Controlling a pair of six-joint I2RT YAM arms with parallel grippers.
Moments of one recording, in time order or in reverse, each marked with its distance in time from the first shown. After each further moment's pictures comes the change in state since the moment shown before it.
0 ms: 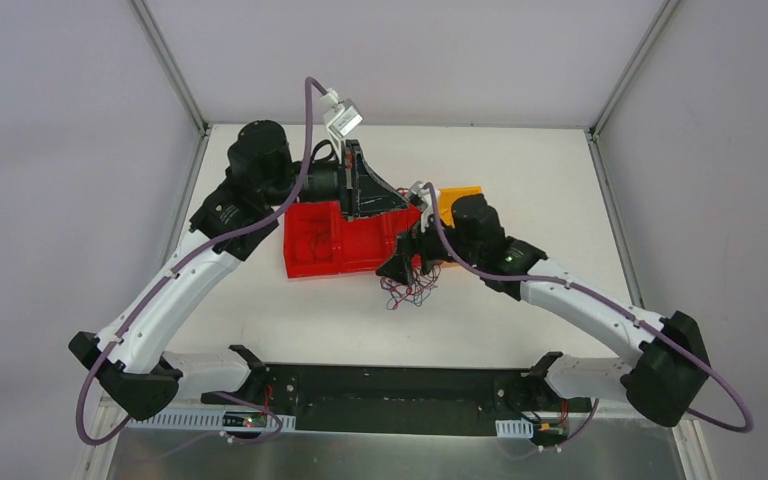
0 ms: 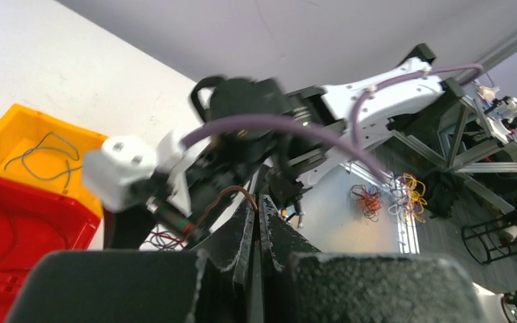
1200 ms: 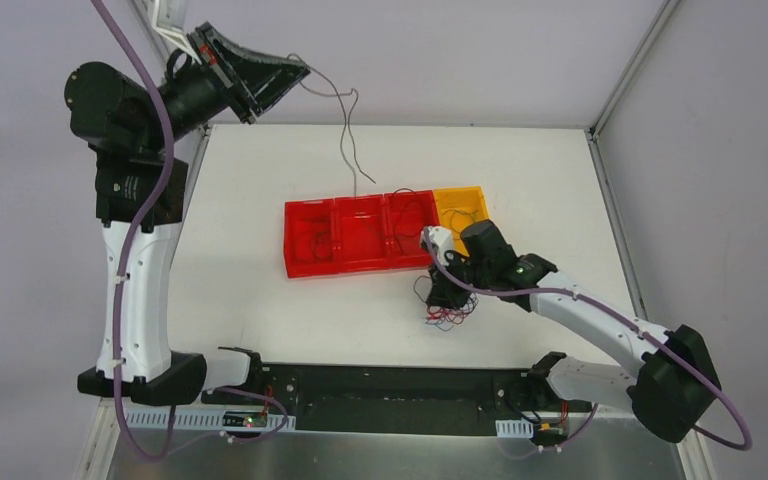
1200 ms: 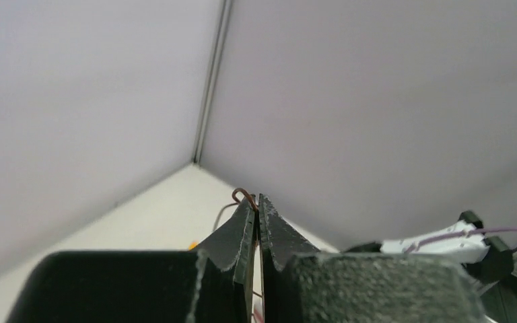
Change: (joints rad) left arm 0.492 0.138 0.570 0.176 0.083 -0.198; right arm -0.062 -0.030 -0.200 -0.300 0.004 -0.328
